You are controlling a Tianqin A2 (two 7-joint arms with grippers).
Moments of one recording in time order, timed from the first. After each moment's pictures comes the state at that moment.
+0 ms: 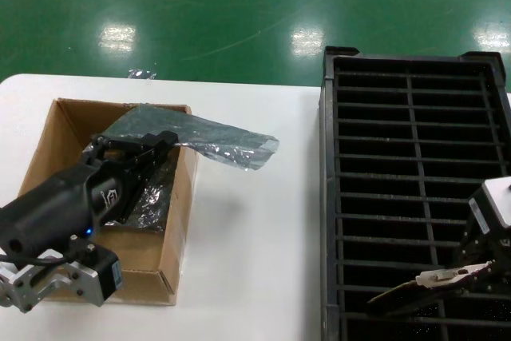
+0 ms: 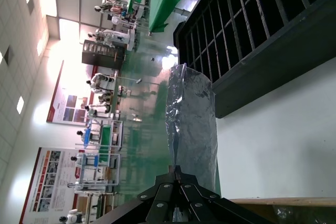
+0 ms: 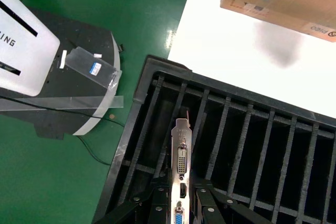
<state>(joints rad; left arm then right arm) -0.04 -0.87 1.65 -1.96 -1.42 0.31 0.55 1.51 0.86 -2.72 1.68 1.47 -1.57 0.48</state>
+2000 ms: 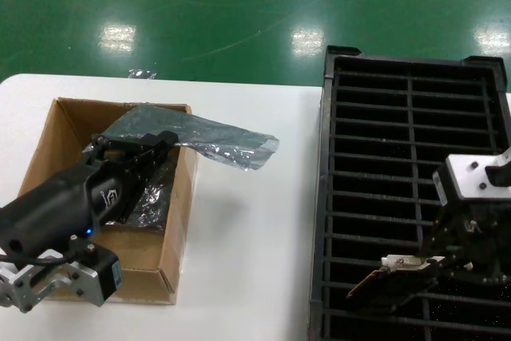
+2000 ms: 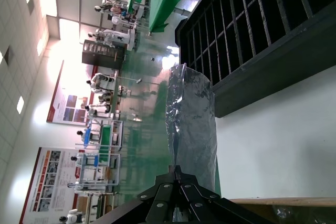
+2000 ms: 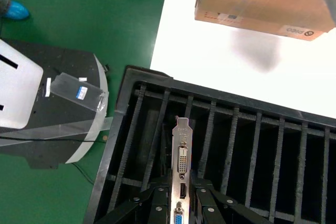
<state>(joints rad) -0.04 -0.87 1.65 -1.96 -1.42 0.31 0.55 1.43 0.76 -2.63 1.61 1.41 -1.57 0.59</state>
